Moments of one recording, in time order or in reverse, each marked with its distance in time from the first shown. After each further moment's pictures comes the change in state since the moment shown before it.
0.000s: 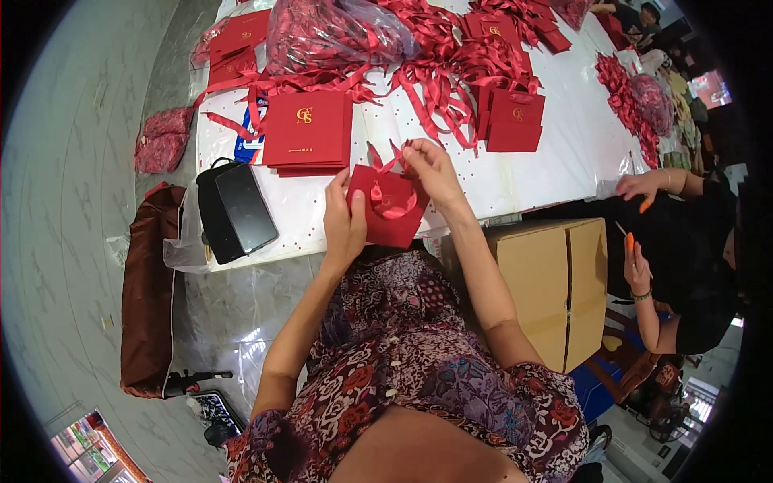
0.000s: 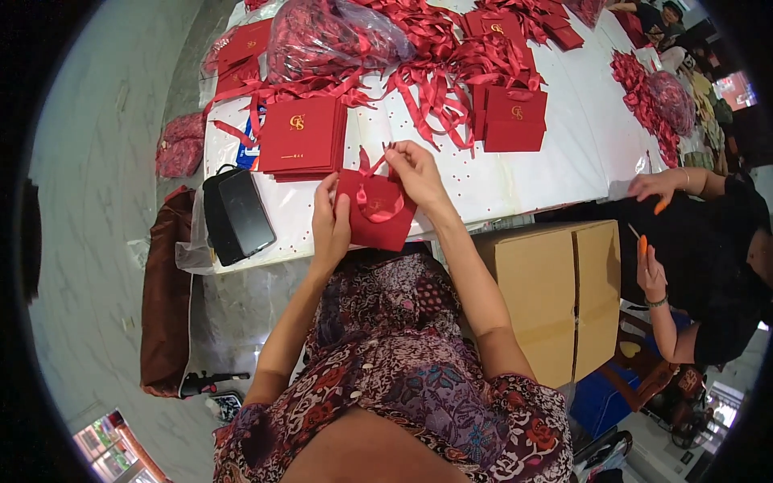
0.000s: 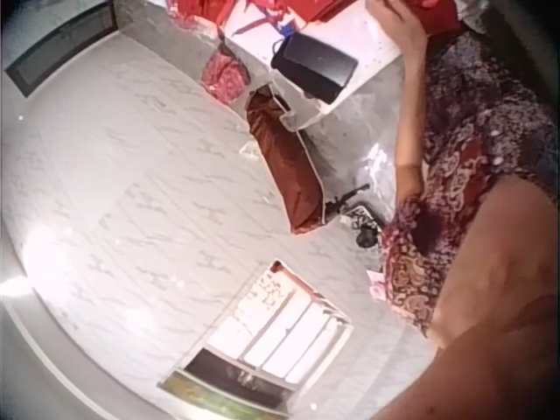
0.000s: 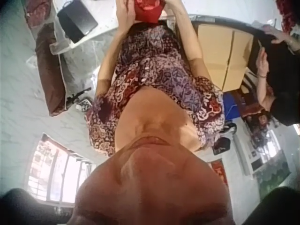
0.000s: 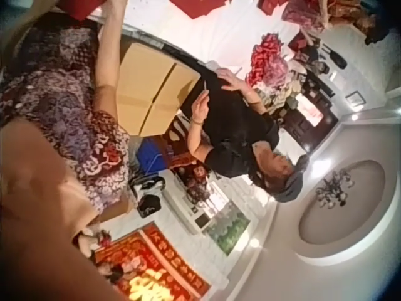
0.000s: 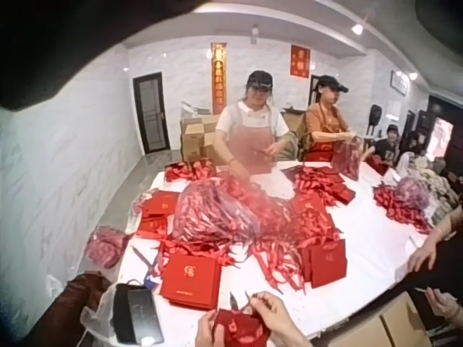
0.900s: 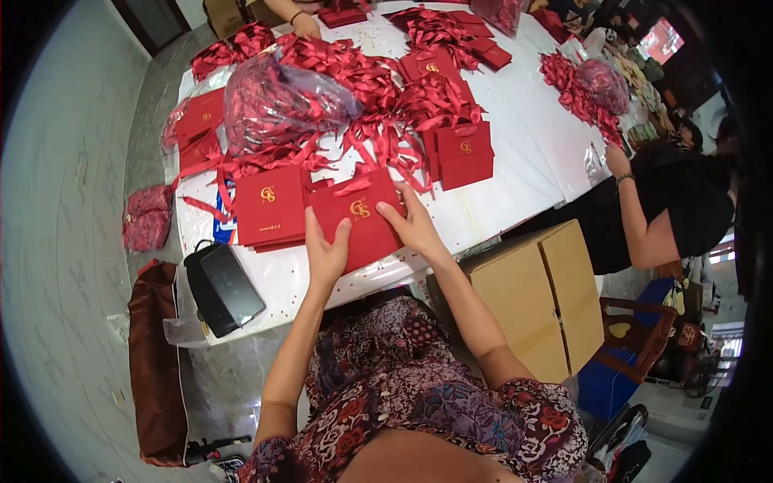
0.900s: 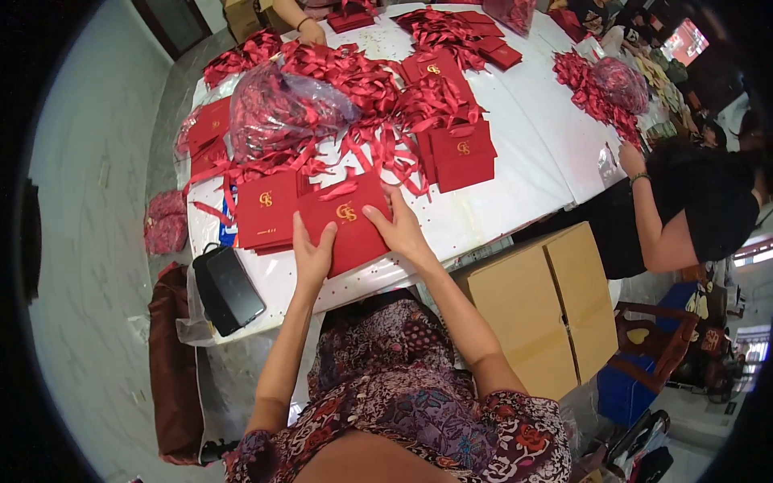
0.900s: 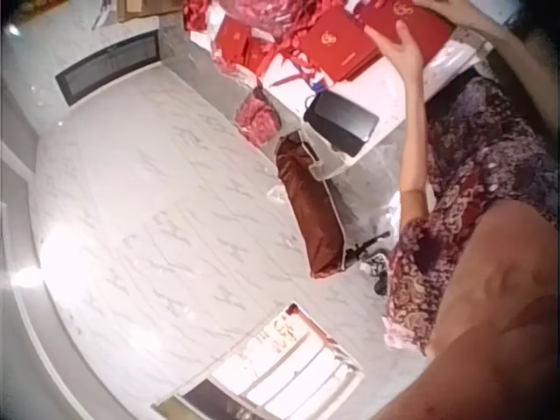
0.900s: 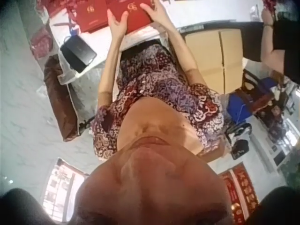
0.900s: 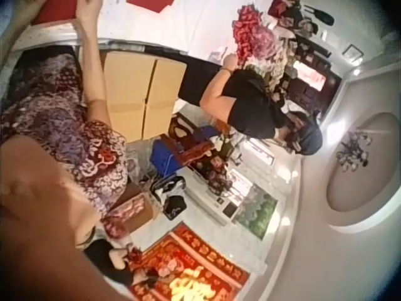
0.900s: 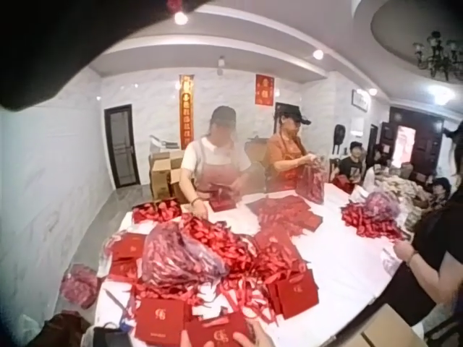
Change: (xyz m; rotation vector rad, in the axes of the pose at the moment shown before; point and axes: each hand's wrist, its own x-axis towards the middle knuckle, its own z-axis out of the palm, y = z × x) left_hand 0.051 0.016 0.034 -0.483 -0.095 -0.219; right_hand -0.013 -0.012 -0.024 -0.396 0.239 -0.205
